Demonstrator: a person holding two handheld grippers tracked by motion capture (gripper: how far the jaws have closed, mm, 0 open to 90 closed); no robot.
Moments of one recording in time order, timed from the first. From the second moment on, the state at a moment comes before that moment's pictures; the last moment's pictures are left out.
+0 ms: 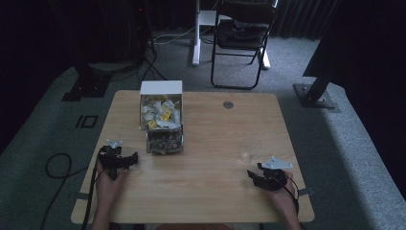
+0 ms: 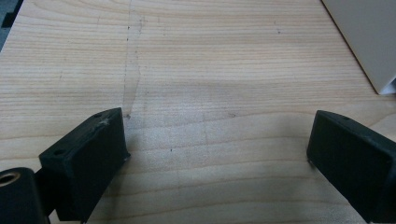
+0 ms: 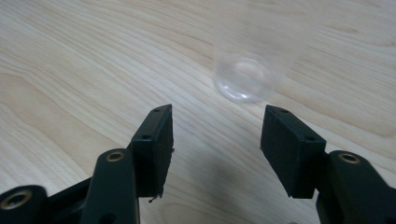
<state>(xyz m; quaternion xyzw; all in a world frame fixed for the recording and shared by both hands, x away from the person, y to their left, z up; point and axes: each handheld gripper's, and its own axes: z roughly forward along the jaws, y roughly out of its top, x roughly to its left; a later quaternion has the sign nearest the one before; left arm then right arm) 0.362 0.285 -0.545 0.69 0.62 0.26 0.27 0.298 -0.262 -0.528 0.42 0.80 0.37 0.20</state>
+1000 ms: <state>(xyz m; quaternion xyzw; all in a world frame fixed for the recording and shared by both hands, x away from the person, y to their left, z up) 0.362 0.285 -0.545 0.69 0.62 0.26 0.27 0.290 -0.191 -0.502 0.33 0.82 0.42 0.20</state>
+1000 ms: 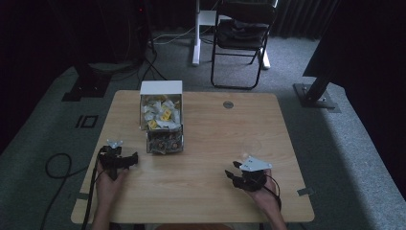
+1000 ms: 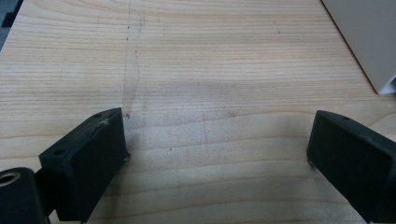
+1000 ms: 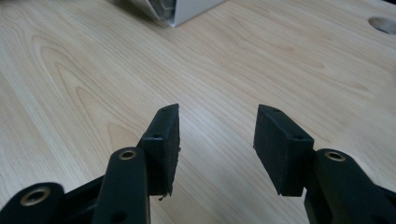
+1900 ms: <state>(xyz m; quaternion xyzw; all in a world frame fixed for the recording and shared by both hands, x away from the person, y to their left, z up) 0.362 0.285 -0.545 0.69 0.62 0.26 0.27 0.304 -0.132 -0.488 0.28 0.83 0.44 0.18</state>
